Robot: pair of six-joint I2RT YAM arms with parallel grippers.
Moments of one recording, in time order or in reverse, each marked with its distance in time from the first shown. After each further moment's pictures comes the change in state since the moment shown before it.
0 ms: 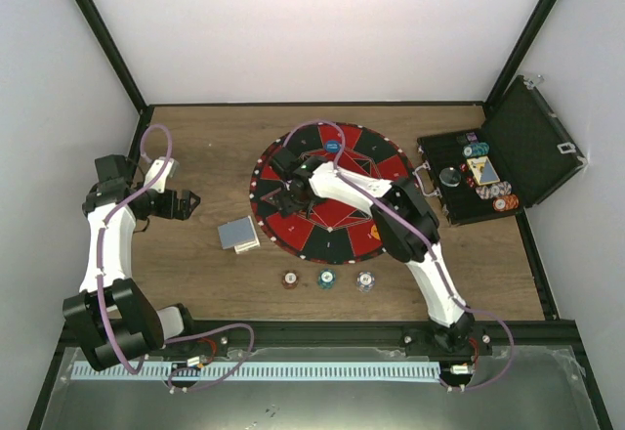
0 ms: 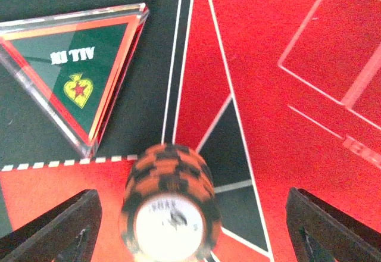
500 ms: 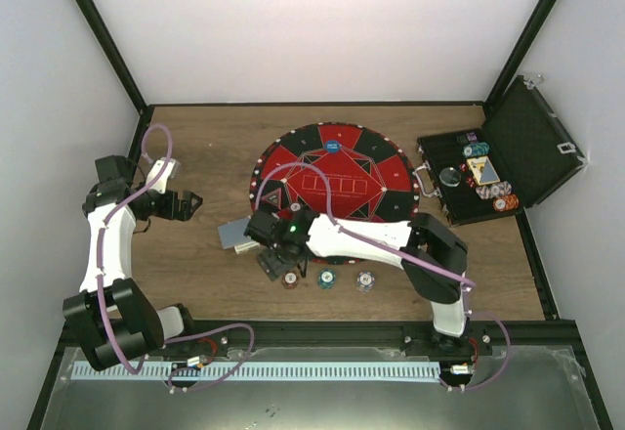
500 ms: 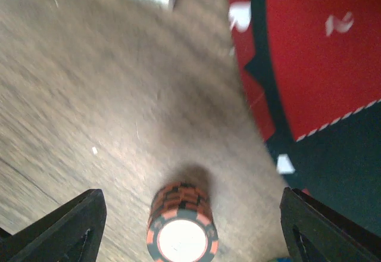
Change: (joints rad) left arm 0.001 0.000 -0.002 -0.010 0.040 0.016; right arm 0.337 -0.340 -0.315 -0.003 0.033 0.123
